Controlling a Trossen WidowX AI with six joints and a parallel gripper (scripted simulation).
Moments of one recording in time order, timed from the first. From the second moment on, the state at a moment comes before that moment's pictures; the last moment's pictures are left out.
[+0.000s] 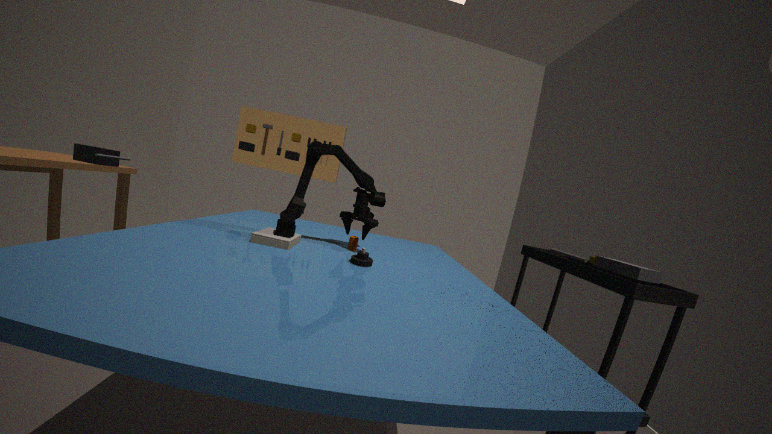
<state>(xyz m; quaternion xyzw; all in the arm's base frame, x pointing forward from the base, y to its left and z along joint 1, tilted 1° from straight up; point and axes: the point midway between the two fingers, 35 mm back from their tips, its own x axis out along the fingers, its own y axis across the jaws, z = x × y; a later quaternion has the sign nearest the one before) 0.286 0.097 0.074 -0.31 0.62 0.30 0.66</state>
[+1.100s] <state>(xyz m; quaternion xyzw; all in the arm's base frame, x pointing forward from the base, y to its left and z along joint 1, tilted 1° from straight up) 0.287 0.097 0.025 -0.31 0.62 0.30 0.66</state>
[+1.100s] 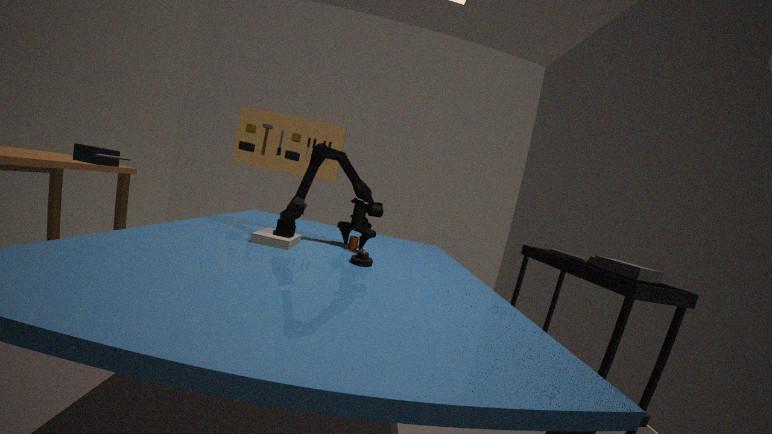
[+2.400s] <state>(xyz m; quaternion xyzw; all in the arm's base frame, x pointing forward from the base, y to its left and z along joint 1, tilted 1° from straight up) 0.286 0.096 0.118 -0.30 0.63 0.30 0.65</state>
